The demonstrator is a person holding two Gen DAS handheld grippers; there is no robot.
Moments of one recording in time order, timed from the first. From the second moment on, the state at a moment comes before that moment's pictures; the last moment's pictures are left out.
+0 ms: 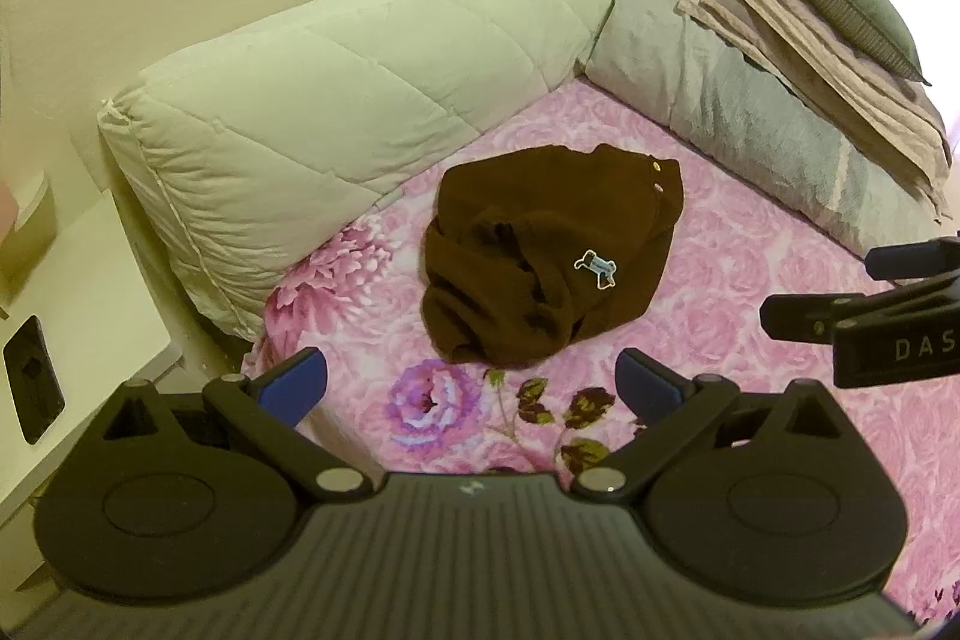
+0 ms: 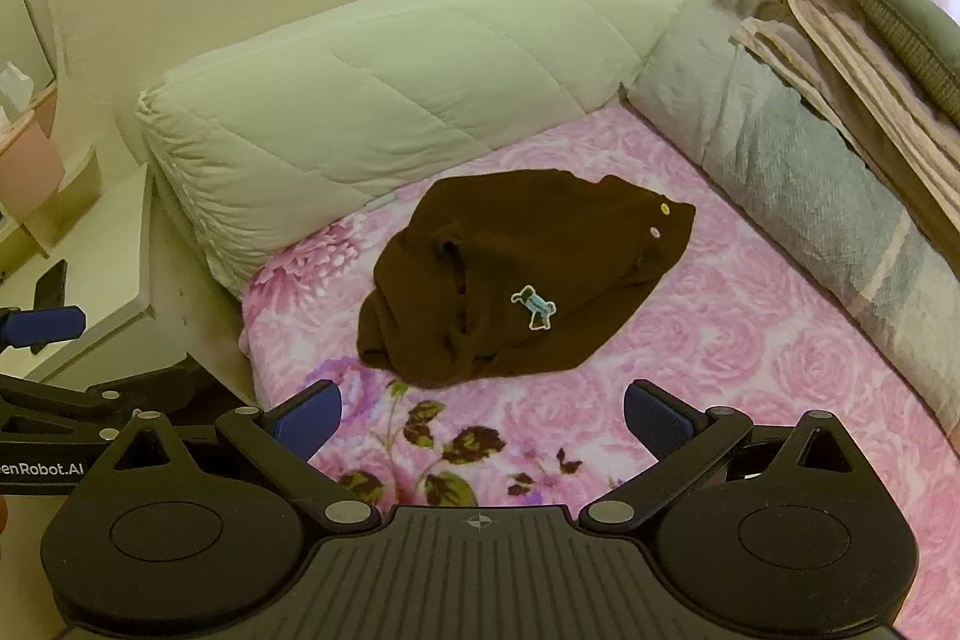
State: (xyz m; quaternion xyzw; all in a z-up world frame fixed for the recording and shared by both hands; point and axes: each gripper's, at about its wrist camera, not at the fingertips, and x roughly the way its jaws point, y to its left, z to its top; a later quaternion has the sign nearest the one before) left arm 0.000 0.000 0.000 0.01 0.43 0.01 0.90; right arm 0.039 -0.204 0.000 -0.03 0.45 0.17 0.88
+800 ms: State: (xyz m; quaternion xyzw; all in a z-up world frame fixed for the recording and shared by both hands) left arm 0.008 -0.006 -0.016 0.00 0.45 0.00 0.89; right arm 0.045 -0.212 -0.019 -0.02 0.45 0.17 0.88
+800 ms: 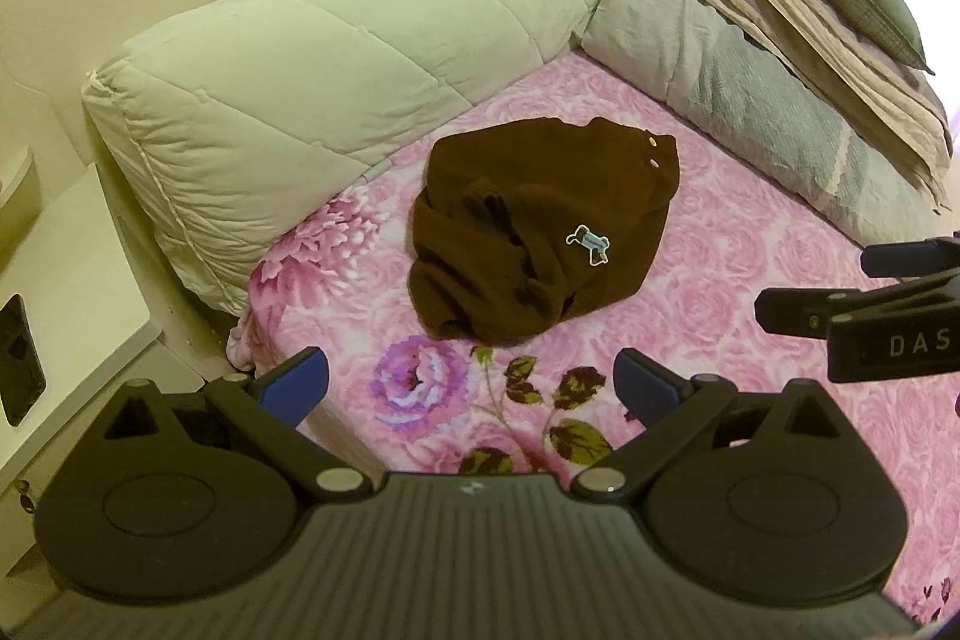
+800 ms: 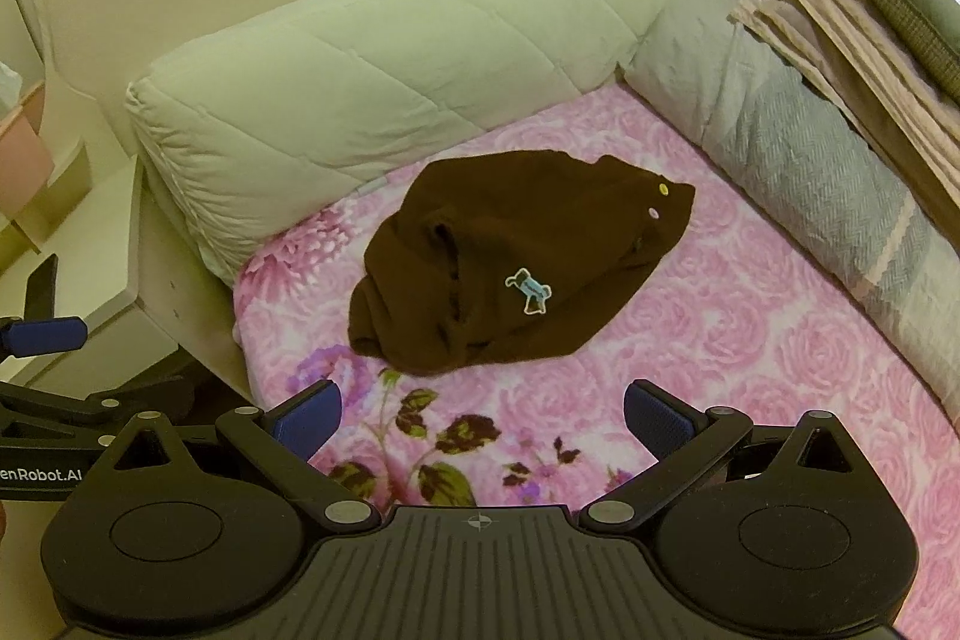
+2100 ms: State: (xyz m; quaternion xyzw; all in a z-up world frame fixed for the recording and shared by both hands) left arm 0.005 -0.050 -0.017 0.00 0.46 0.03 0.89; right arm 0.059 -0.255 -0.019 -0.03 0.45 0.19 0.87
